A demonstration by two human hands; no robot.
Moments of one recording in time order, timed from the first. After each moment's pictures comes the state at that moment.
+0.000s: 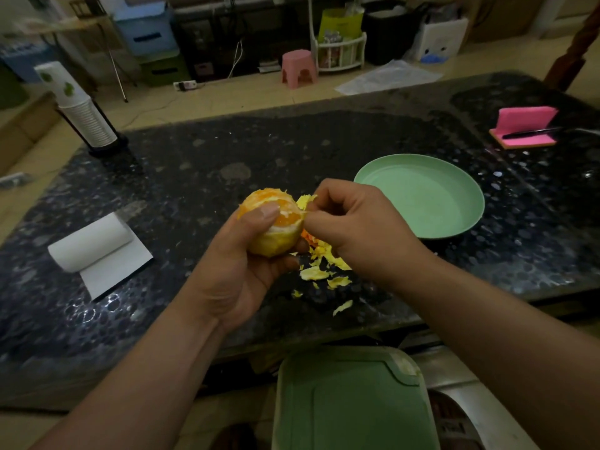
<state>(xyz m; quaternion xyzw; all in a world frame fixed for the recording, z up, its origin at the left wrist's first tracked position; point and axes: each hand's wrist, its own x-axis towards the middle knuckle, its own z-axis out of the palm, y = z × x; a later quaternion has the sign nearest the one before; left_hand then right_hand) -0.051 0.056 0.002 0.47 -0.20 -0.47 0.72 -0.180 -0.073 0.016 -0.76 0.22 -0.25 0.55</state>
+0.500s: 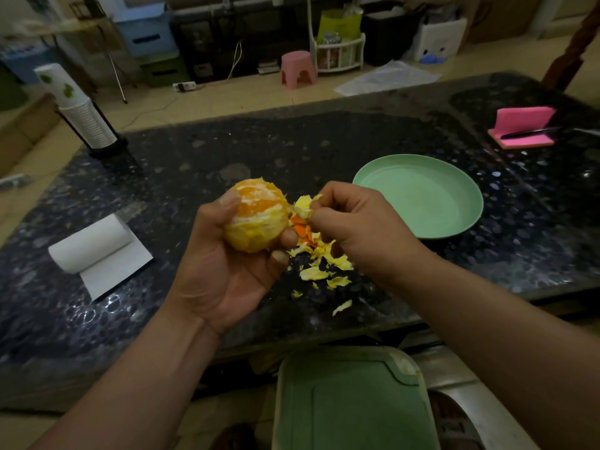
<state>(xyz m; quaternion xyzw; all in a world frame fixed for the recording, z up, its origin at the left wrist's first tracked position) -0.045 0.065 0.009 0.36 -0.20 -0.54 0.74 -0.180 -0.080 0.008 -0.72 0.25 -0.24 0.60</state>
